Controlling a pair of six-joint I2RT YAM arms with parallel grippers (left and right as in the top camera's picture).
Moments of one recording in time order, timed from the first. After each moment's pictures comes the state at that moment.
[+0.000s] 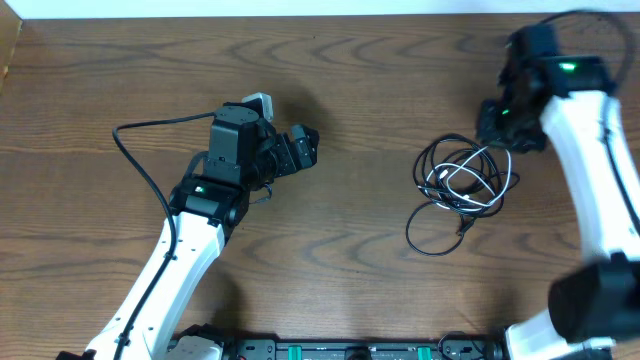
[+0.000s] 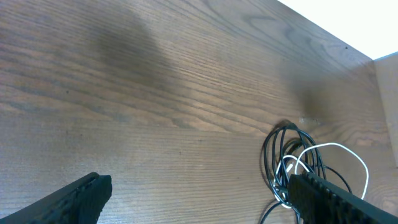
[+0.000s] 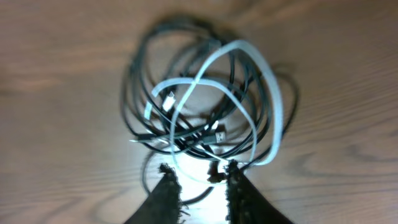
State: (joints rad) left arm -0.28 1.29 0.92 -0.34 0.24 -0.59; right arm 0.06 1.71 1.67 -1.31 -0.01 0.31
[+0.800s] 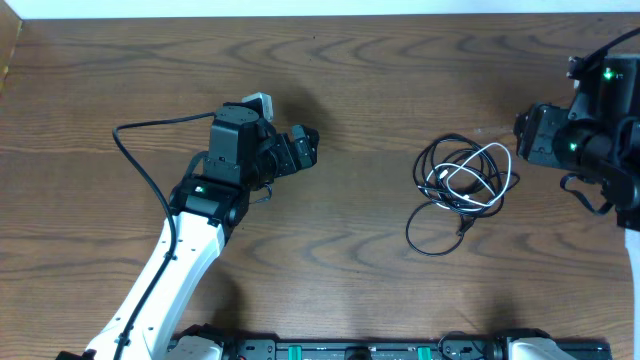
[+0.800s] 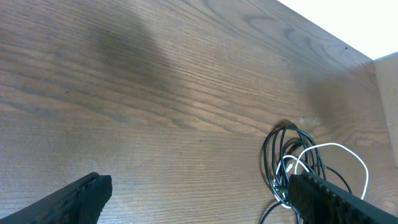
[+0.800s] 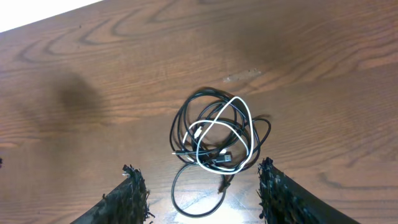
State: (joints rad) left arm -0.28 1.29 0.92 -0.34 0.24 -0.59; right arm 0.06 1.30 1.72 -1.32 -0.01 0.28
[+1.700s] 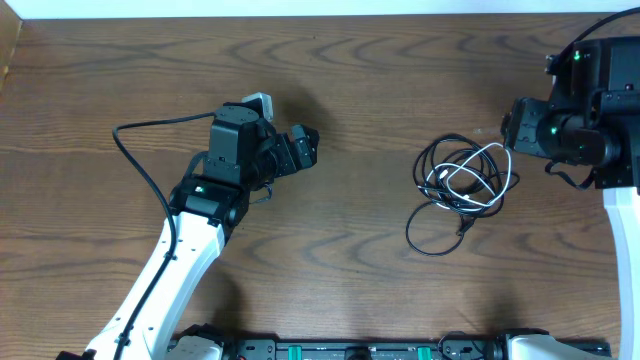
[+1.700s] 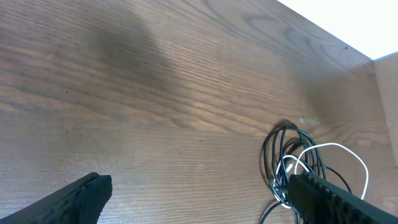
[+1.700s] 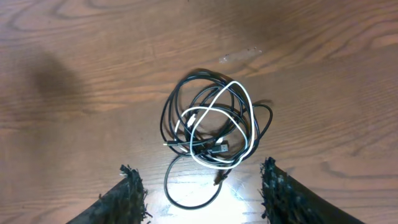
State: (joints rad) left arm -0.28 1.29 0.92 -0.34 0.24 -0.59; right arm 0.06 1.39 1.69 -1.32 -0.01 0.28
